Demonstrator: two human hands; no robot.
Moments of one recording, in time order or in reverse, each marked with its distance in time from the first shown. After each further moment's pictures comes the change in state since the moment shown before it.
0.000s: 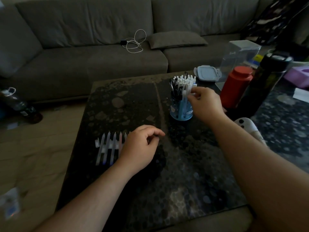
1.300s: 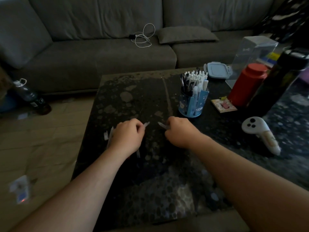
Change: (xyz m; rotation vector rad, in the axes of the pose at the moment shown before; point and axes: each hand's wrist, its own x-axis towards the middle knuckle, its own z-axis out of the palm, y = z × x) left_hand 0.022 -0.046 -0.027 0.463 0.028 -0.339; right_hand -0.062 -0.041 0.063 -0.247 -0.665 0.003
